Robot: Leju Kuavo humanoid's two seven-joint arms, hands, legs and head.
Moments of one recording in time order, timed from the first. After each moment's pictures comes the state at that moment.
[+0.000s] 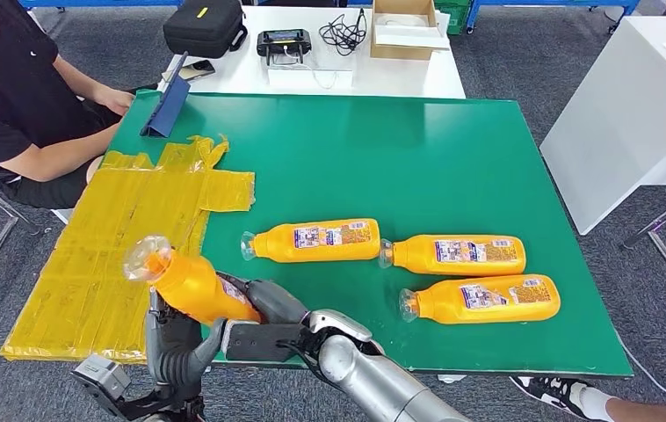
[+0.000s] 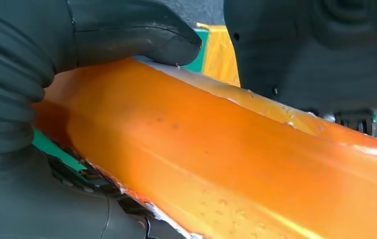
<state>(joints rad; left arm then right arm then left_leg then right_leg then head) 0.28 -0.29 -0.08 -1.67 0.09 -0.04 -0.69 -0.51 0.33 0.93 -0.77 0.29 0.12 -0.35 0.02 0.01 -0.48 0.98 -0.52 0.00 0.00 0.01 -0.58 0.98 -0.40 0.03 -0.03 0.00</state>
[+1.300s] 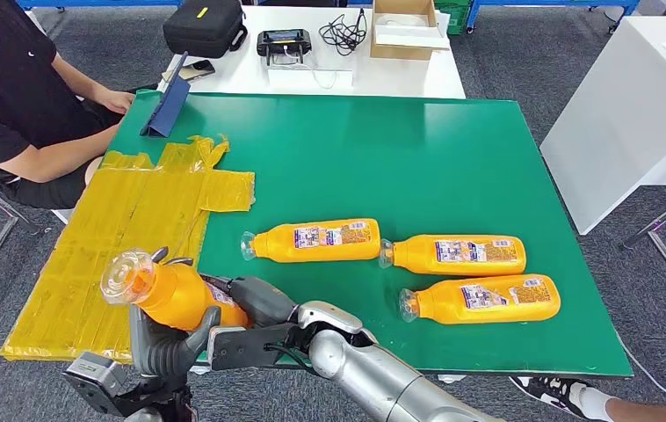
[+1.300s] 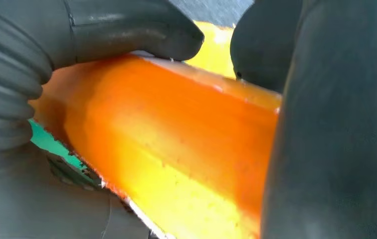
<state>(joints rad) 0.27 -0.28 -0.05 -1.76 -0.05 0.05 -0.70 -0.58 0.33 1.04 -0.77 0.24 0.05 -0.35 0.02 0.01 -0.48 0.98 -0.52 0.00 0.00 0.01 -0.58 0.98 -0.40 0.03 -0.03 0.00</state>
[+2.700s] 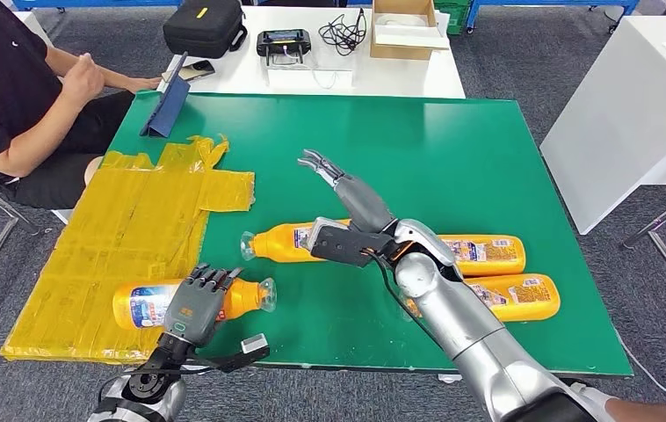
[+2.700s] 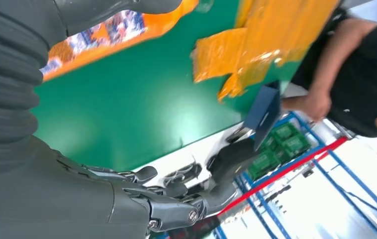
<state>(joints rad) -0.09 0.01 -0.12 -1.07 -1.55 0.64 -0.18 -0.70 0.13 0.64 -0.94 0.43 0.04 -0.34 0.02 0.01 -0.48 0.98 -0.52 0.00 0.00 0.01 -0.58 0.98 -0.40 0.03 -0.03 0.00</state>
